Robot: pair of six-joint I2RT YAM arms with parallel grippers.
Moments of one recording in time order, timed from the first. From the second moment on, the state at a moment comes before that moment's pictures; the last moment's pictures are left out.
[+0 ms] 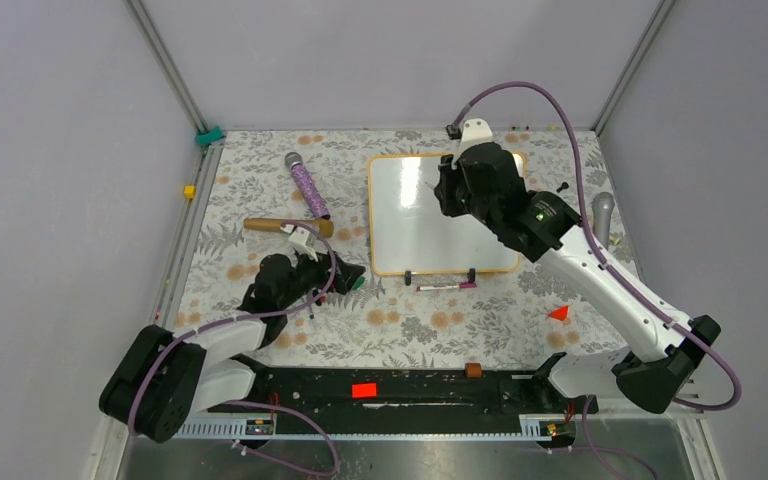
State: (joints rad) left arm -0.42 1.12 0.20 0.70 0.31 -0.41; right arm 0.74 1.31 1.46 -0.65 0.28 0.30
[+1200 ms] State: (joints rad) left arm -0.42 1.51 0.35 0.94 0.45 -0.50; right arm 0.74 1.40 1.52 -0.66 0.21 0.26
